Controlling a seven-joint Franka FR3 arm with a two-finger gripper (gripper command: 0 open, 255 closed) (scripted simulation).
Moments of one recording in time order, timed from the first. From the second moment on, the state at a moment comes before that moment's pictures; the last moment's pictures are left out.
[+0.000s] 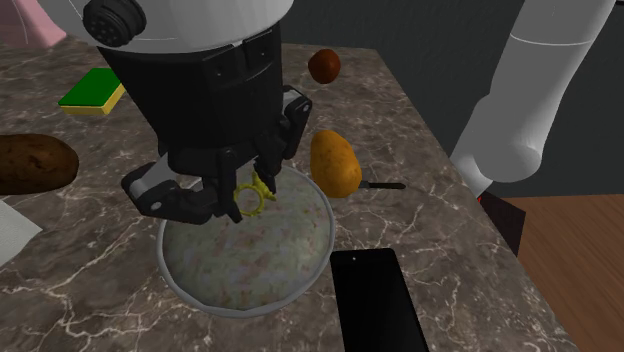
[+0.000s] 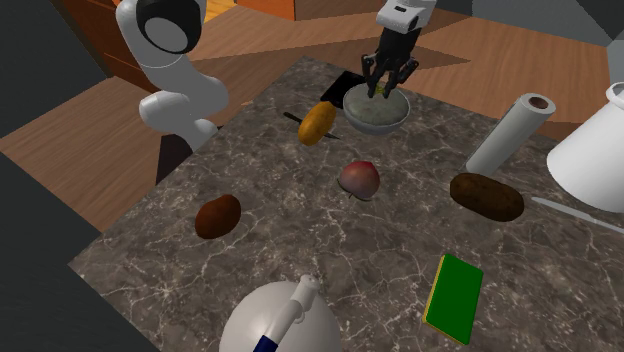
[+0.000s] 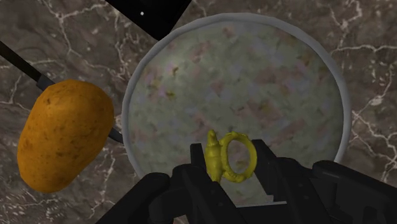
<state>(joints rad) 0.28 0.23 1.11 -1.49 -0.29 1.46 1.47</state>
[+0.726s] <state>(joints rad) 0.30 0.24 1.10 -1.46 -0.31 1.44 1.47</state>
